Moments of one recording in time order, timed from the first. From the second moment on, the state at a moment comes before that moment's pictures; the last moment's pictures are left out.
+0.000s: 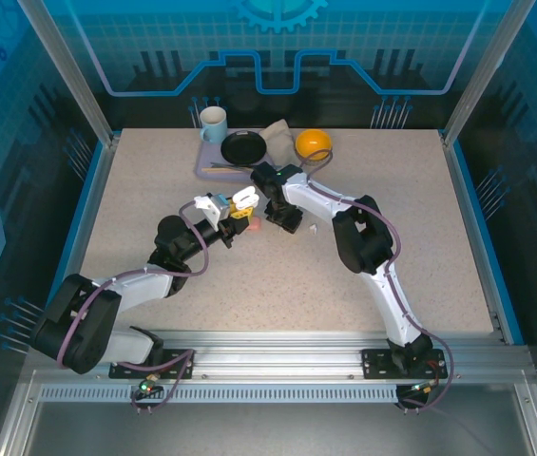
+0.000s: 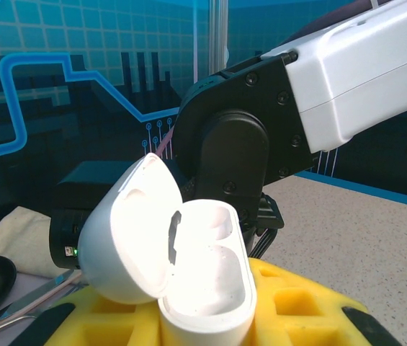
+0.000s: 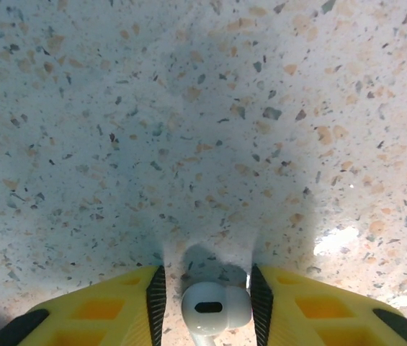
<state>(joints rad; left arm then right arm) -0.36 1.34 0.43 1.01 0.50 -0.04 0.65 2.38 2.00 -1.09 0.14 1.25</state>
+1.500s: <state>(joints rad) -0.36 1.32 0.46 0.92 0.50 -0.04 0.62 2.10 1.72 -0.93 0.17 1.22</state>
